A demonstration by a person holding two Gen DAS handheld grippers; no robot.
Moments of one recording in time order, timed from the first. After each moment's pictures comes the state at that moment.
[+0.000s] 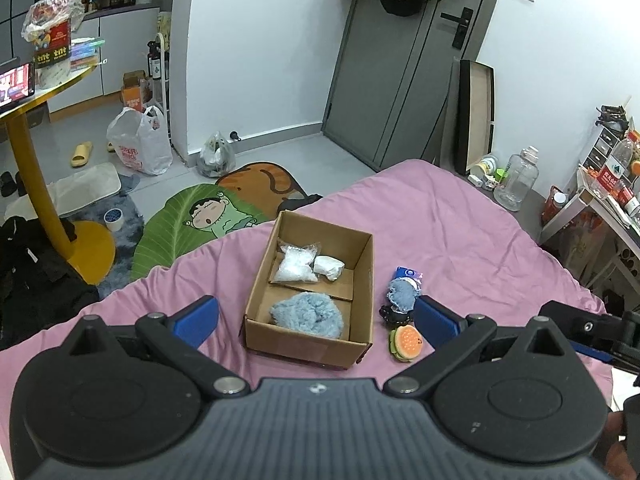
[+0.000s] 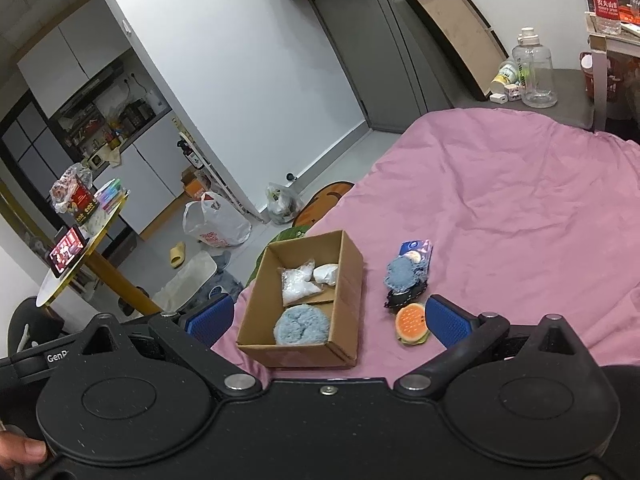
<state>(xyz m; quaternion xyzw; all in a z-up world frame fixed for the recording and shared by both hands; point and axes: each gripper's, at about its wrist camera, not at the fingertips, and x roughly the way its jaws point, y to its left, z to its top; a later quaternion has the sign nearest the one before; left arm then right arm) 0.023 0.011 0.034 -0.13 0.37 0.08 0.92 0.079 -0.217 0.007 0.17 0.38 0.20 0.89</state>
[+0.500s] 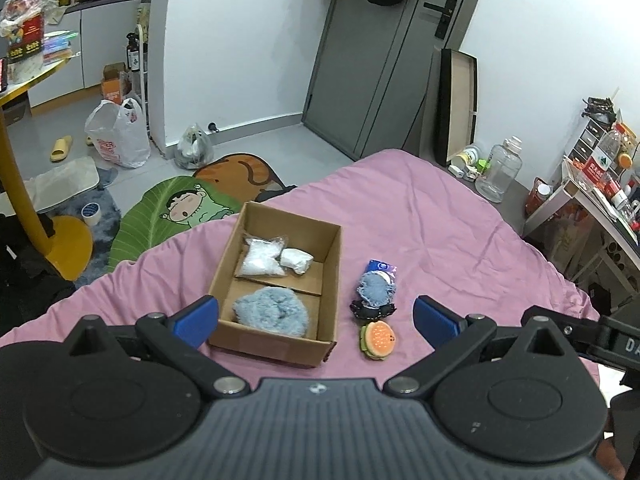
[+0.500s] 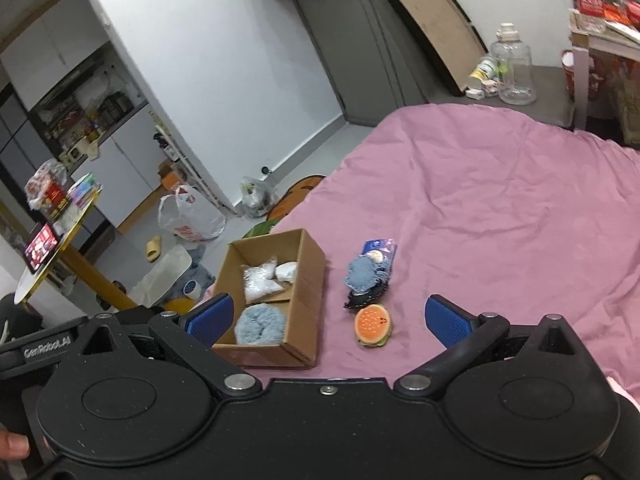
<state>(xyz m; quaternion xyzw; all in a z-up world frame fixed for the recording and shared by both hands) 0.045 -0.016 0.023 -0.14 0.38 0.06 0.91 0.096 -0.240 -0.008 0.15 0.40 0.17 0.89</state>
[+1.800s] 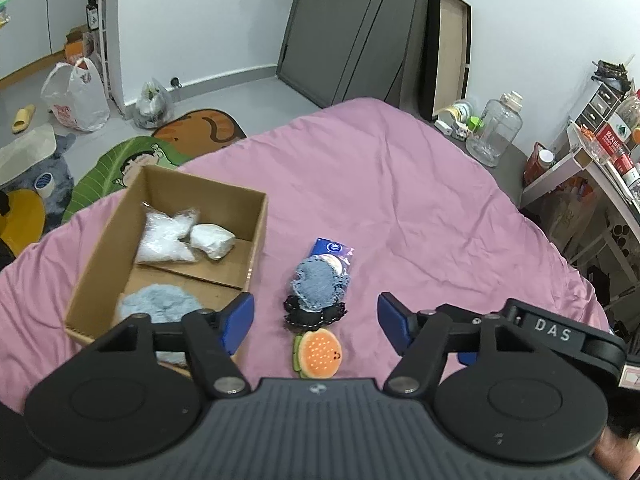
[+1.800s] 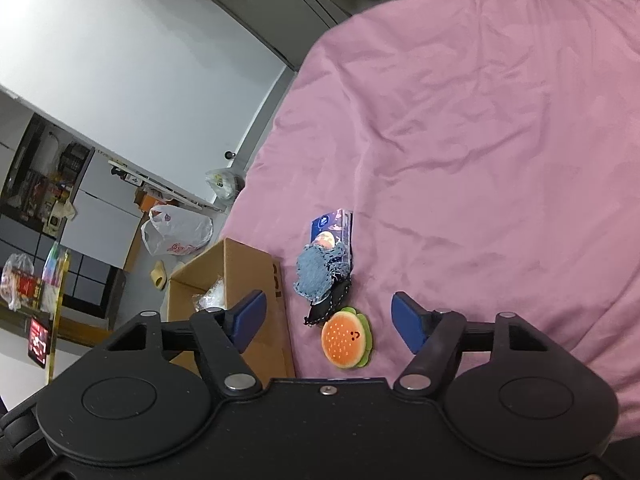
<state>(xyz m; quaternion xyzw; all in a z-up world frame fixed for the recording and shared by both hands) 0.159 -0.086 -0.047 -0.15 0.44 0.03 0.89 0.207 -0.285 -0.122 0.31 0.49 0.13 0.80</state>
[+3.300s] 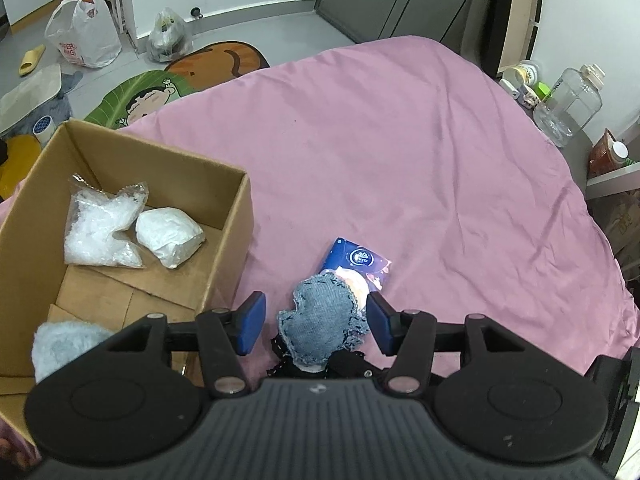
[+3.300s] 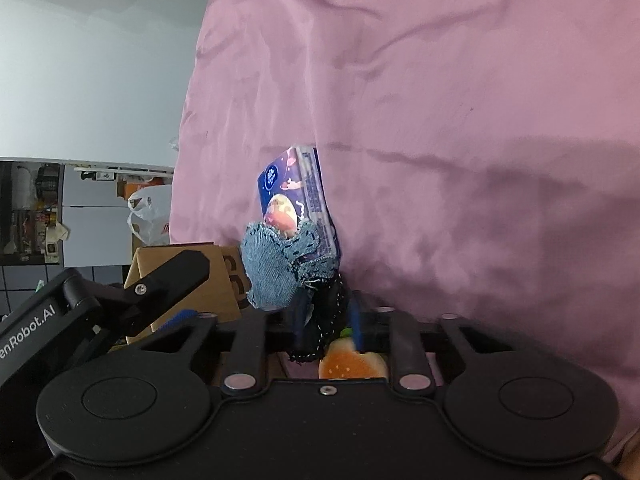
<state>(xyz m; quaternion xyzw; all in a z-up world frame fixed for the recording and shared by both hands) 0.275 -0.087 -0.132 -0.18 0.53 0.08 0.83 0.285 -0.245 -0.245 0.40 0.60 0.13 0.68</state>
